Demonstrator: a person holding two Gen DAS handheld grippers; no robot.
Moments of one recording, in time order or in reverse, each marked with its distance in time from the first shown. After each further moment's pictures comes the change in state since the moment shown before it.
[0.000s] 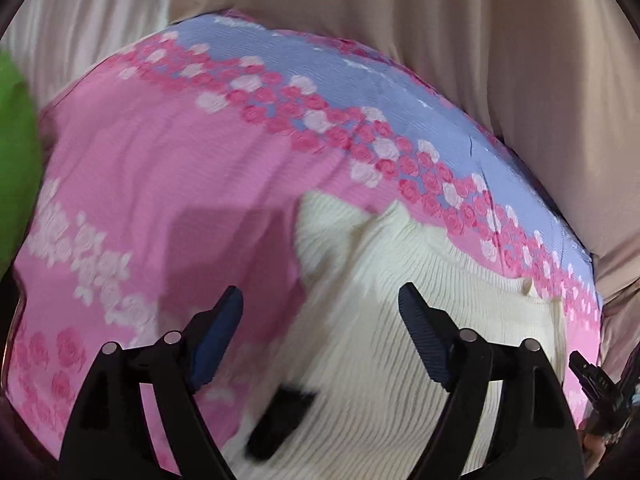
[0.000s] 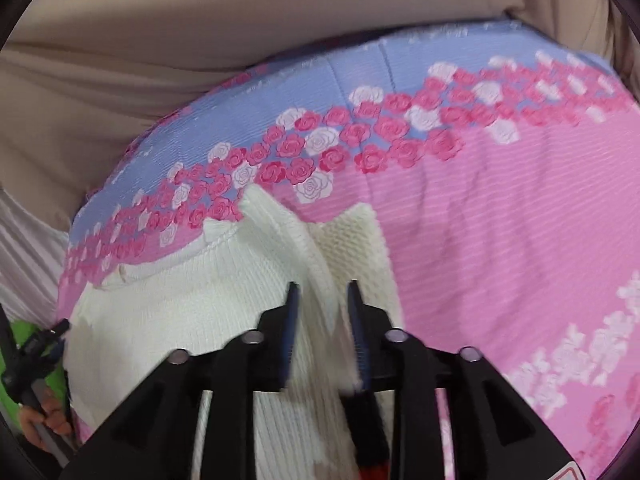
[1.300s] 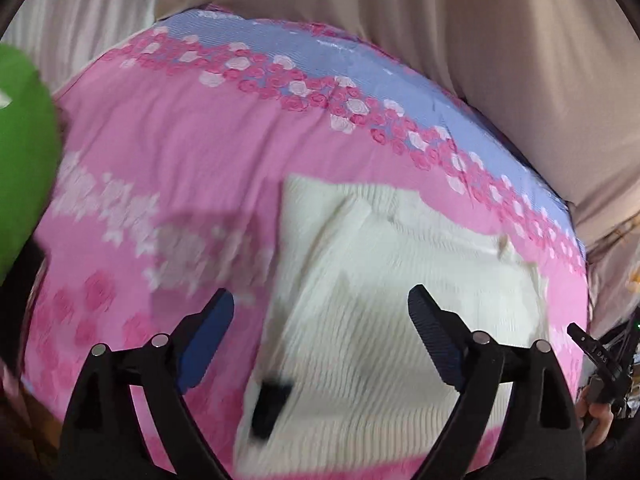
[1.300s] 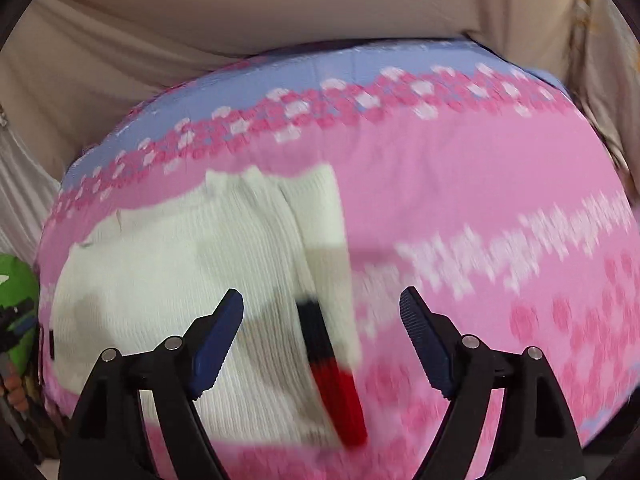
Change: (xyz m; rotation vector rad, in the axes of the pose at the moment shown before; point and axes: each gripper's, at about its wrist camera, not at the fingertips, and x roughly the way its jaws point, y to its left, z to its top) left arm -0.028 -0.001 -0.031 0.104 0.068 -0.069; right arm -0.072 -0.009 -0.057 -0.108 0.011 -0.108
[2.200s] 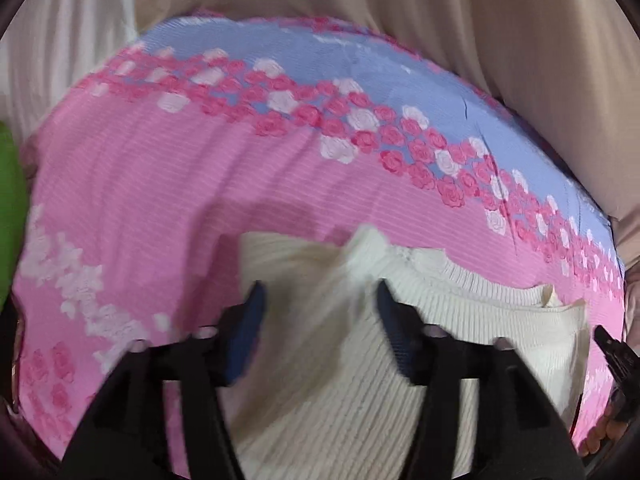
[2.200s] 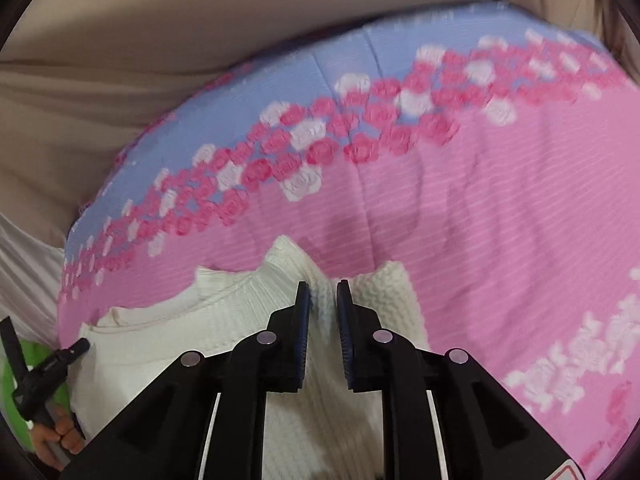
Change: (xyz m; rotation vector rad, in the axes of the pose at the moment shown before) left arm 0.048 -0.031 0.037 0.011 -0.058 0.158; right arm 0.083 0.013 0.062 0.170 -0.010 0.104
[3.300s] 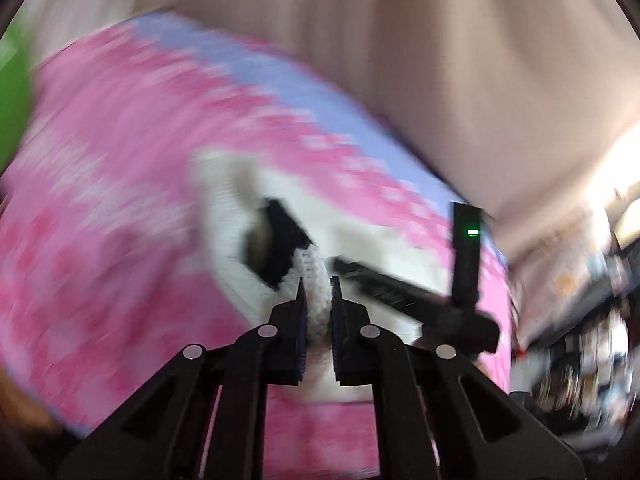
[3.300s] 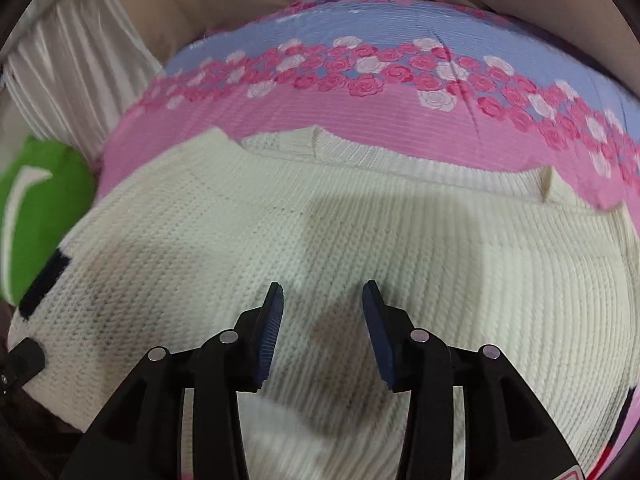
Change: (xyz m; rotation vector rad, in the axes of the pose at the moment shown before) left arm -0.133 -0.023 -0.088 0.005 -0.047 -0.475; right arm 0.033 0.204 -0.108 -0.476 0.254 0.187
